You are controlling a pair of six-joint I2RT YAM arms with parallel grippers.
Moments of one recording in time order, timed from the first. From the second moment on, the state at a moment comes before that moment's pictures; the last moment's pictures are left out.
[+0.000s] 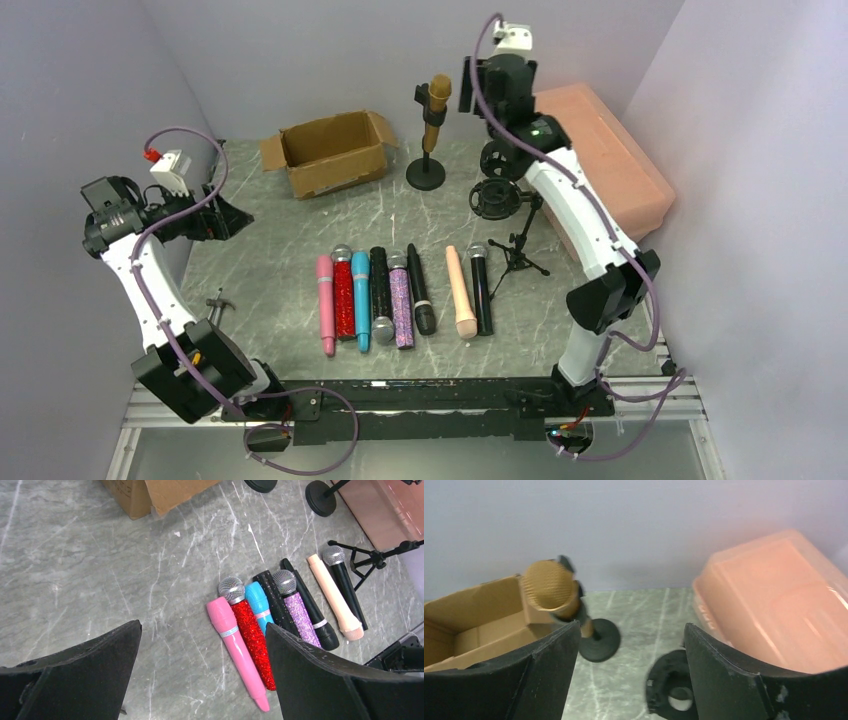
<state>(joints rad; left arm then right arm) 0.67 1.28 1.30 -0.92 1.02 0.42 0.51 1.79 2.02 -0.42 0.51 0.17</state>
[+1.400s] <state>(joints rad) 0.55 1.25 1.19 -0.88 0.93 0.43 0.31 2.08 2.23 -1.00 0.08 0.24</state>
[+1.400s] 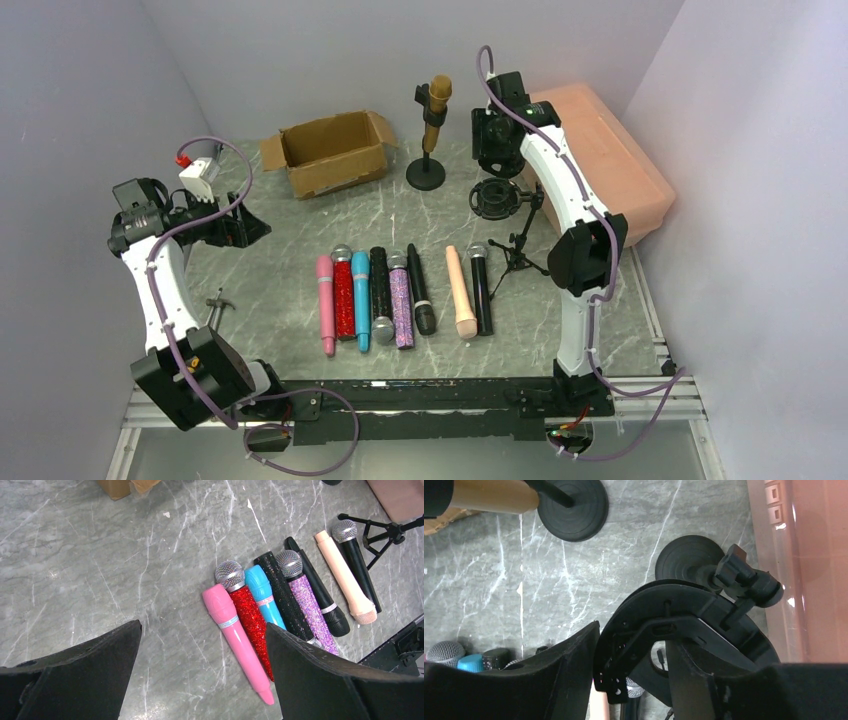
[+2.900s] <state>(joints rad) 0.54 1.23 1.19 -0.88 0.92 0.43 0.56 2.05 2.30 -1.04 -0.05 -0.08</state>
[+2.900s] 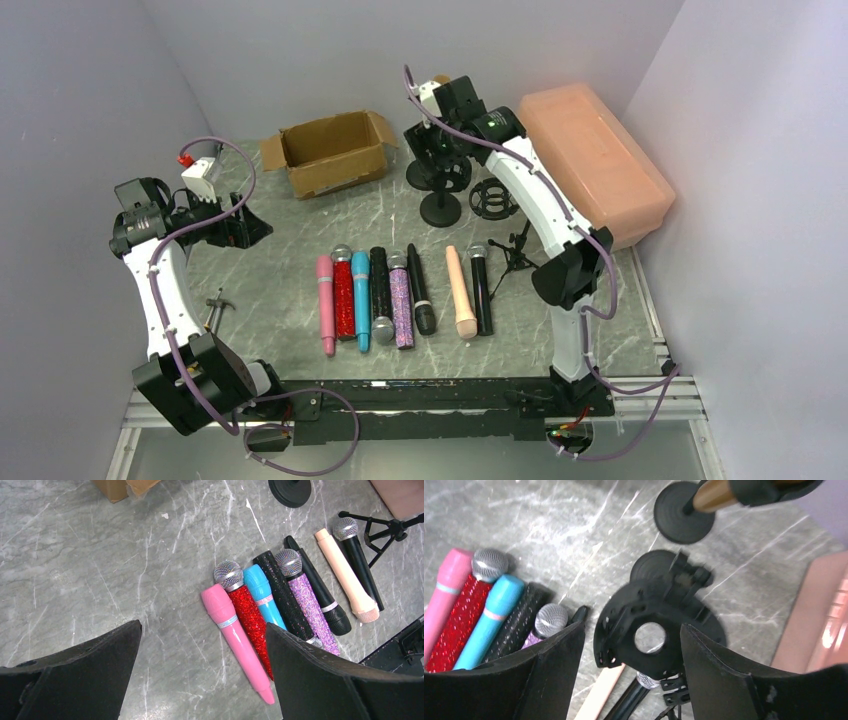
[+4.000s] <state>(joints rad) 0.71 1.26 1.27 -0.89 0.89 0.34 1.13 2.42 2.26 -0.87 -0.04 0.42</state>
